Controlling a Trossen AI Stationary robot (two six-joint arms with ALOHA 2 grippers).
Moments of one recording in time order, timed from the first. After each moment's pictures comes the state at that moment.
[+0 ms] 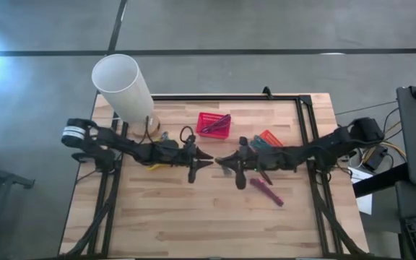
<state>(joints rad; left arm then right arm) -0.03 1.56 0.61 0.80 -0.03 -0.19 0.18 1.46 0.66 0.58 0.28 0.26</state>
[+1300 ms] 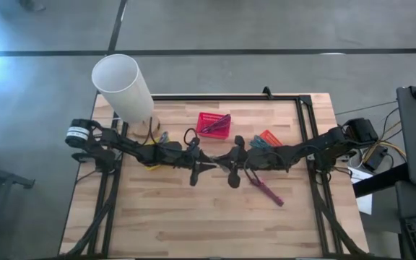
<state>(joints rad) -0.05 1.60 0.65 0.80 0.01 -0.18 0.17 1.53 0.76 0.44 0.32 0.21</state>
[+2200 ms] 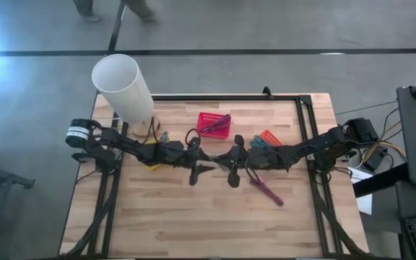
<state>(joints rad) -0.03 1.60 0.65 0.73 0.02 -0.14 0.17 1.52 0.76 0.47 0.32 0.20</state>
